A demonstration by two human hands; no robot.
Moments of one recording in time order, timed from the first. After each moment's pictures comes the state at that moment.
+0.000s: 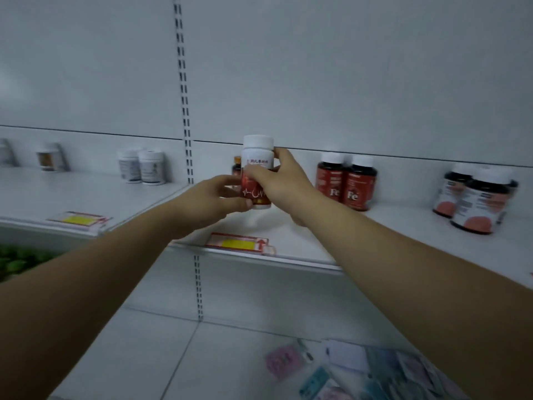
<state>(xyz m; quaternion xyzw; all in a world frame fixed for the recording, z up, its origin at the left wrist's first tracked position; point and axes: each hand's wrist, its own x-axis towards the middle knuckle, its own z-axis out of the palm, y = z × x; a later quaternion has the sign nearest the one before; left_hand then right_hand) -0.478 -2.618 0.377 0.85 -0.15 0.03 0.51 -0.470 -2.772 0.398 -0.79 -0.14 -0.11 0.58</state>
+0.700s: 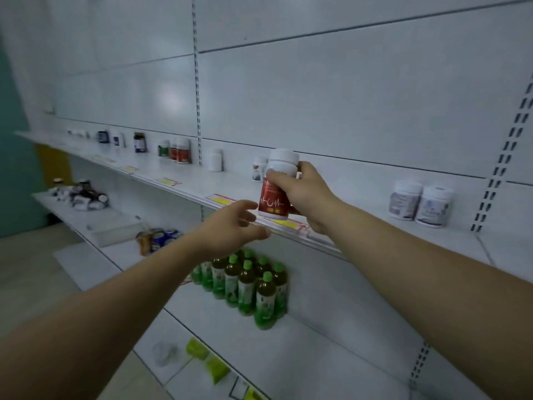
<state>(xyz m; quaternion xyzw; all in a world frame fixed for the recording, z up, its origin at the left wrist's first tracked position) -0.535 -2.115 0.360 0.88 0.03 0.13 0.44 -0.449 -2.246 0.406 -0.71 -0.25 0.04 0.65</state>
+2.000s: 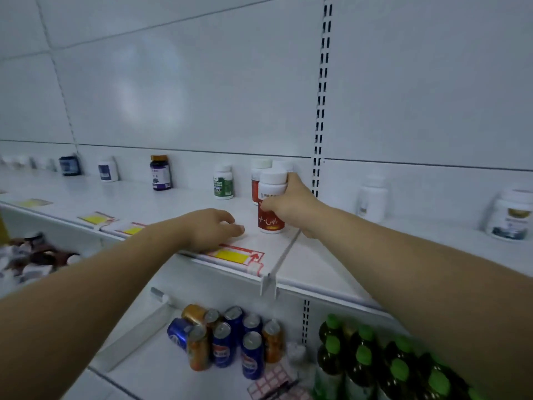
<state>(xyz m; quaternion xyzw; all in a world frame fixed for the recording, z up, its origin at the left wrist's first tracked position) -0.249 -1.466 0.373 0.99 0.04 -0.02 0.14 -0.199 -1.639 0.384 -0.82 -0.17 -0.02 0.54</state>
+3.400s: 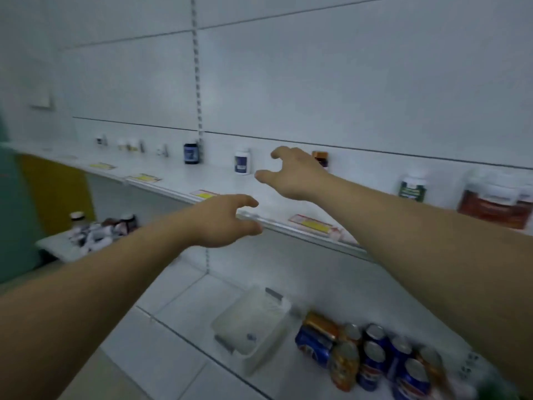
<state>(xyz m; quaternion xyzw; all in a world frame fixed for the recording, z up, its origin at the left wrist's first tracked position) -0.330 -1.083 0.384 0.98 0.01 0.06 0.20 -0.225 -1.219 0.422 -0.92 -0.30 -0.12 0.22</state>
